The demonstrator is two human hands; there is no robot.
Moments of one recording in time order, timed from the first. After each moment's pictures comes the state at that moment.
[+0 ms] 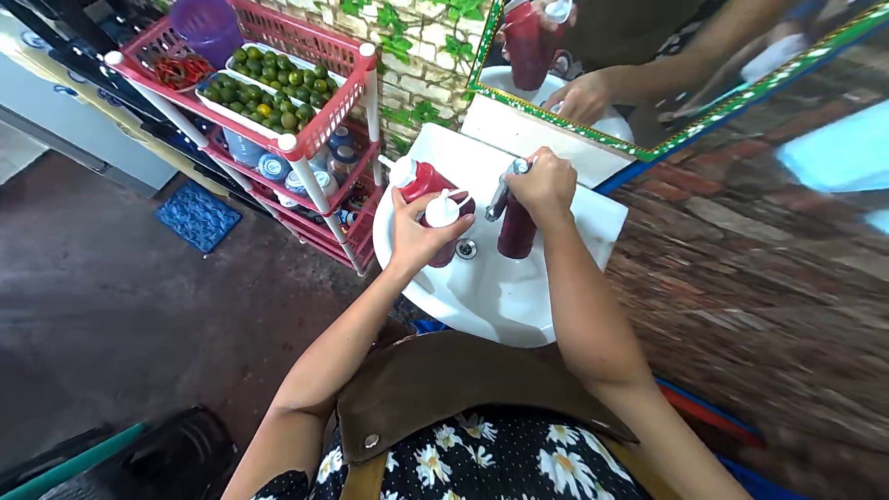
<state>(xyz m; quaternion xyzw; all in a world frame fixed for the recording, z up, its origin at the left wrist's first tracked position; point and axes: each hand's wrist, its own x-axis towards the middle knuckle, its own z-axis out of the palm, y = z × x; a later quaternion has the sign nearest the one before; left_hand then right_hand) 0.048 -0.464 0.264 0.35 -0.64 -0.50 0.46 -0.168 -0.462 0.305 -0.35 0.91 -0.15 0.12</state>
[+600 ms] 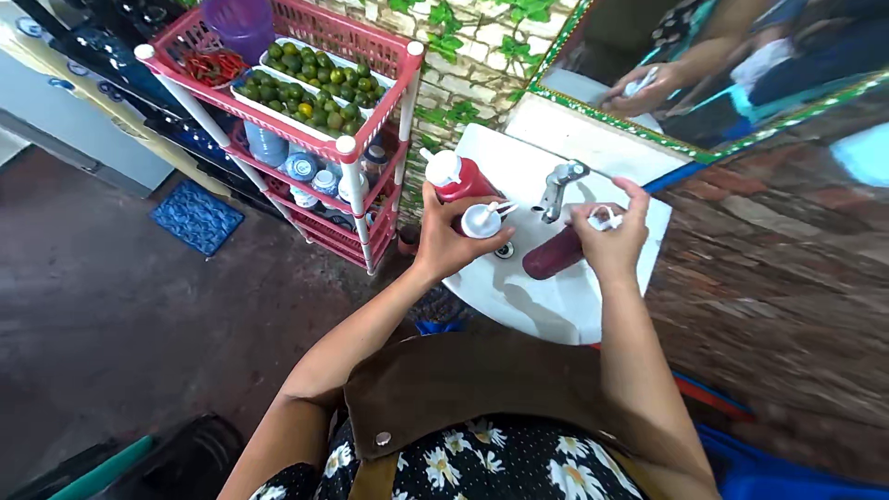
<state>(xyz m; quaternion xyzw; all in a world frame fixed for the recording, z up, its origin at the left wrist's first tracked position) 0.115 -0.496 0.274 0.24 -0.67 -0.52 0.48 -0.129 -0.381 0.261 -0.43 0.79 -0.44 0.03</state>
